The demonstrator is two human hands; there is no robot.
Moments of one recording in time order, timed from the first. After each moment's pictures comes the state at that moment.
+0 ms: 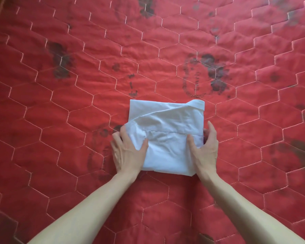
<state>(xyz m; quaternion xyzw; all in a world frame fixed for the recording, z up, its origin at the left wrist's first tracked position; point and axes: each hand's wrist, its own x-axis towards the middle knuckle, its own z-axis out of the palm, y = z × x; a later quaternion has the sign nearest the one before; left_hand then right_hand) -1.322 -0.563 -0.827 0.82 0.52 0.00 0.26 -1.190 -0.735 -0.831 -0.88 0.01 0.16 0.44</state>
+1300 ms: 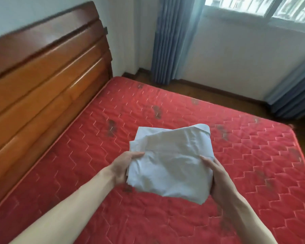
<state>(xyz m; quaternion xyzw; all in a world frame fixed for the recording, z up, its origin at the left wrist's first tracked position) -1.361 -0.600 -0.339 0.38 0.42 -0.01 0.83 -1.166 -0.825 -0.323 -0.65 -0.08 0.42 0.63</state>
